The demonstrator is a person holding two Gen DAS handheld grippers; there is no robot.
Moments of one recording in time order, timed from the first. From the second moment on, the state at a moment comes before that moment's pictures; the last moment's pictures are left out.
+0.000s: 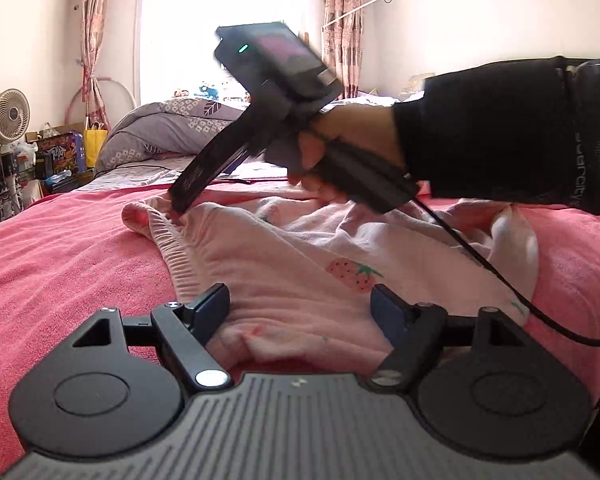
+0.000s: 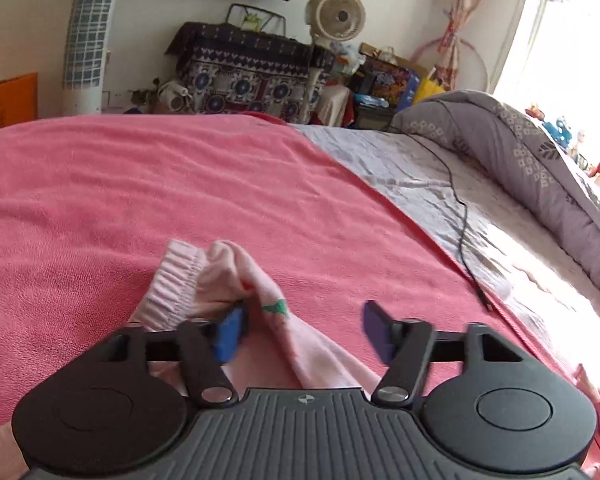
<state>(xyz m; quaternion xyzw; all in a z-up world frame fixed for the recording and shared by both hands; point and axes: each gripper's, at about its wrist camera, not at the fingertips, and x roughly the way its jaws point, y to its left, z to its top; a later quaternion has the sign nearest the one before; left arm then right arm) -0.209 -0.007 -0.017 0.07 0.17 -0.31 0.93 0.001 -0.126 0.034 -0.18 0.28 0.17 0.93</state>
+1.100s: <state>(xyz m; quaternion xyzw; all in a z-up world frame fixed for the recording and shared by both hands) -0.247 -0.108 0.000 0.23 0.18 -0.31 0.90 -0.355 -0.473 0.003 -0.12 0.32 -0.26 0.90</state>
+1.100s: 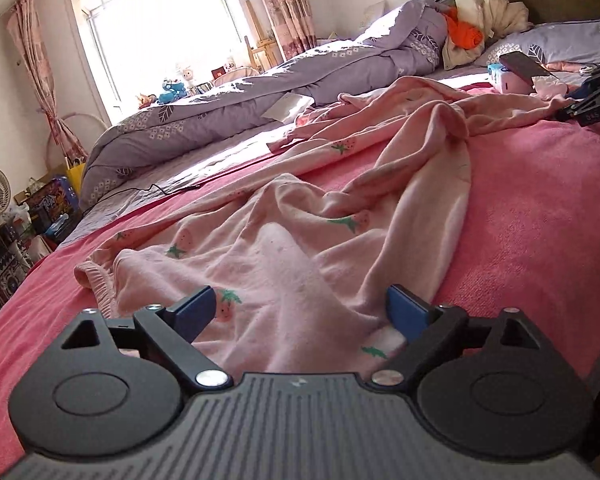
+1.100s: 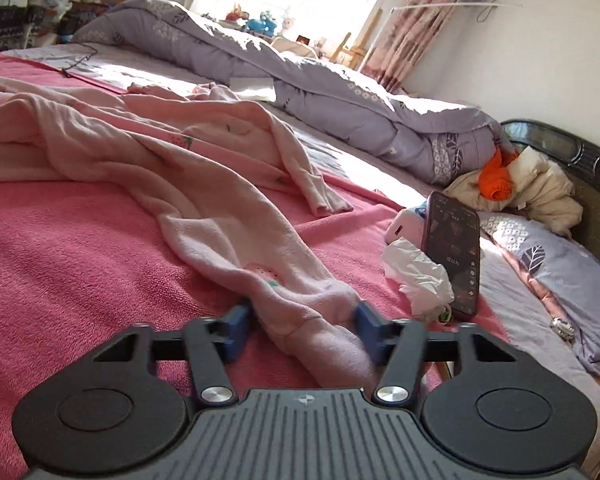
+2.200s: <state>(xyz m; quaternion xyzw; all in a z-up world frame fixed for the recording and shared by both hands) -0.258 -0.025 0.013 0.32 0.18 -0.22 0.90 -0.320 -0.266 0.042 -0.24 0.21 0.15 0.94</state>
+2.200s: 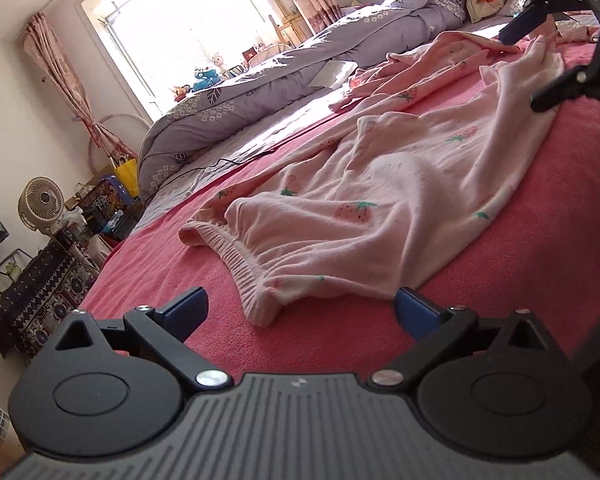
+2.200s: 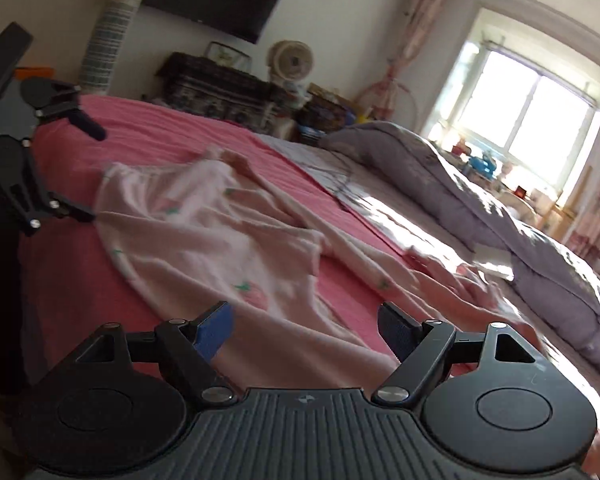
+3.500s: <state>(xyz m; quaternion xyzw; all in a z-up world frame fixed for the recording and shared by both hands) -0.206 -0.033 0.015 0.39 -0.01 -0.13 0.91 -0.257 -0.130 0.031 -0.29 0.17 0.13 0.93</state>
